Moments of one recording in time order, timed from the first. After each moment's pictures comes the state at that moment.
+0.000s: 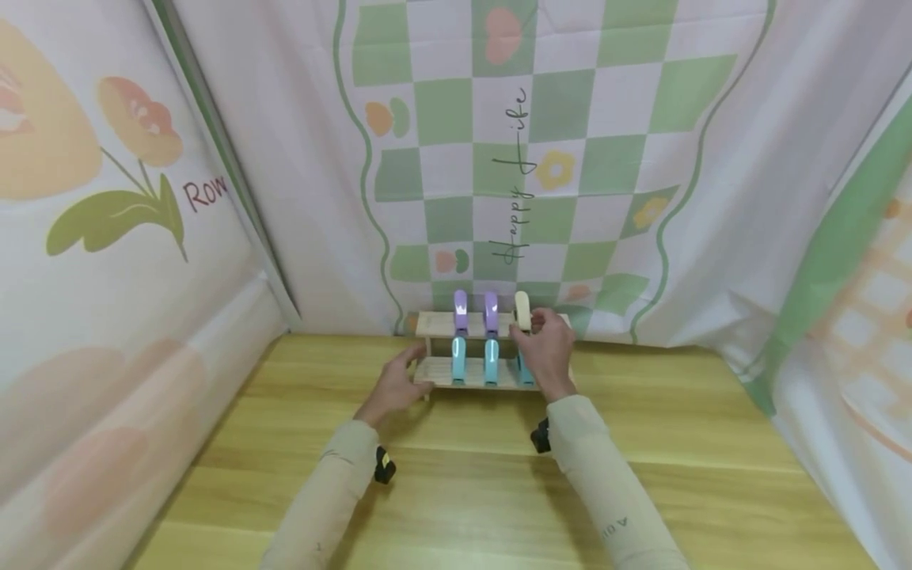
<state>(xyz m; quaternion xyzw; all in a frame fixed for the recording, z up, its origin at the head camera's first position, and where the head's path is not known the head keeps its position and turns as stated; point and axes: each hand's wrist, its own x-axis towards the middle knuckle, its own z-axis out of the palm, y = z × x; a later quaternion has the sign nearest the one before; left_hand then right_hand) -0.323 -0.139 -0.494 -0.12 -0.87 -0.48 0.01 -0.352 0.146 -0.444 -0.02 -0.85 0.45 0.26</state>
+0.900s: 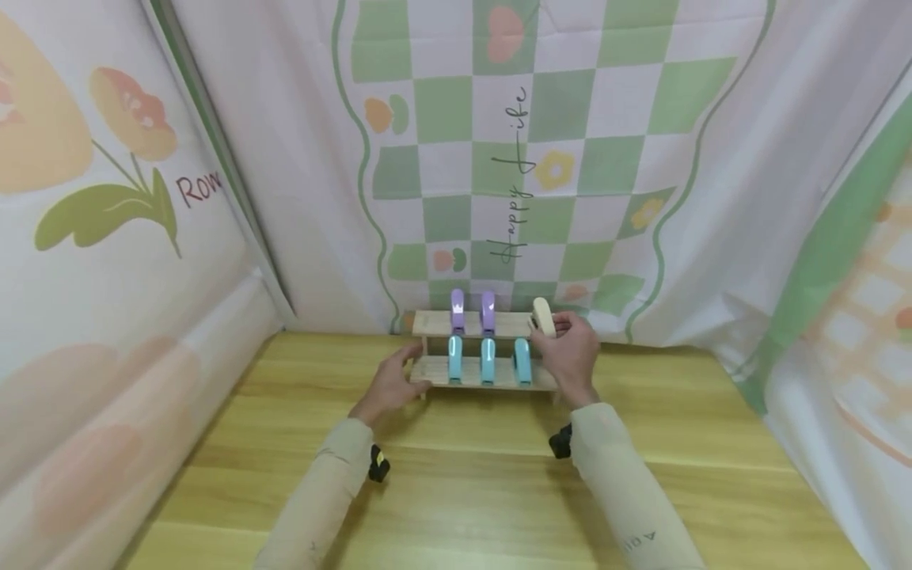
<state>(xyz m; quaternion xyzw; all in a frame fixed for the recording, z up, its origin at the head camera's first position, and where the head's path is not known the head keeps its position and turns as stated) -0.324 -0.141 -0.495 -0.12 -0.86 -0.49 0.01 -0.342 0.181 -0.443 -0.04 -0.83 0.45 0.31</state>
